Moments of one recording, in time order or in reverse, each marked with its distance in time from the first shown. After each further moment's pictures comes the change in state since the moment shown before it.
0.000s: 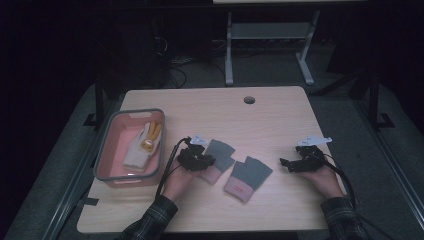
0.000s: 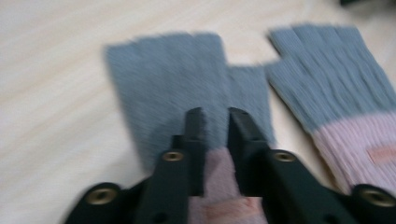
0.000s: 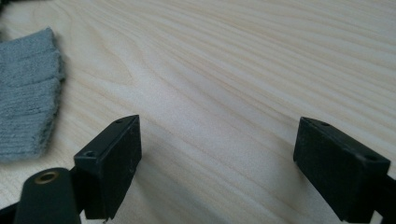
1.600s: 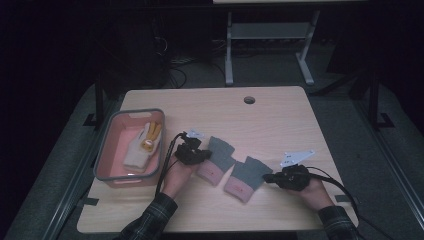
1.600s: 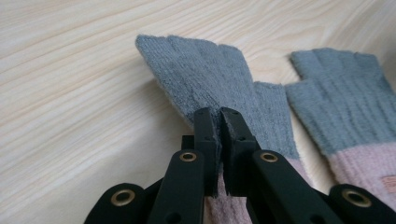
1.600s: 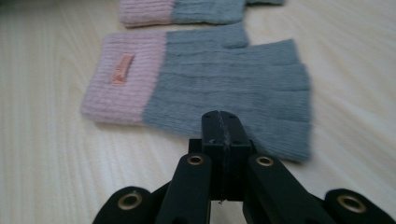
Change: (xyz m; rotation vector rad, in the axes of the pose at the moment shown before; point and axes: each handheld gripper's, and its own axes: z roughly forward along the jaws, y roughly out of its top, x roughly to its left) left arm 0.008 0.007 0.000 -0.014 0.014 -0.061; right arm 0.080 0.003 -0.019 0.026 0.402 -0.199
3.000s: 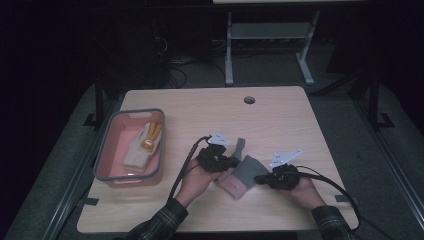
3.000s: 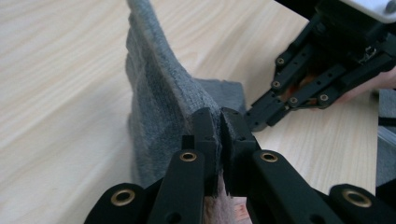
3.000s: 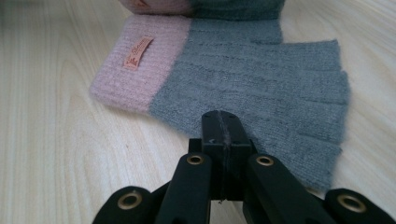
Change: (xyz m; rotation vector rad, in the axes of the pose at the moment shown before) left arm -0.069 0.023 0.003 -0.029 -0.230 0.139; right arm 0.004 0.009 0.024 0.025 0.043 -0.021
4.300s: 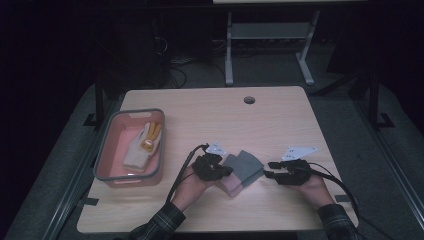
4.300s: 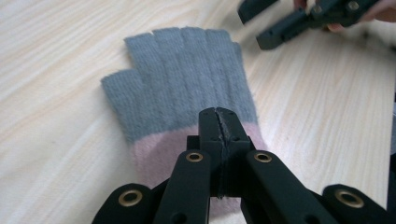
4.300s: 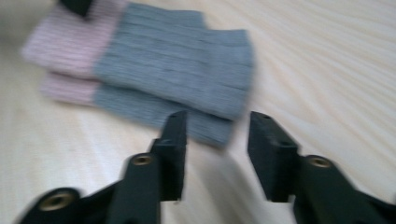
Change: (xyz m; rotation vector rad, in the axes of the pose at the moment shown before) left arm -0.003 -0.026 -0.002 0.072 0.015 0.031; right arm -0.016 -0.006 -0.028 -0.072 -0.175 0.040
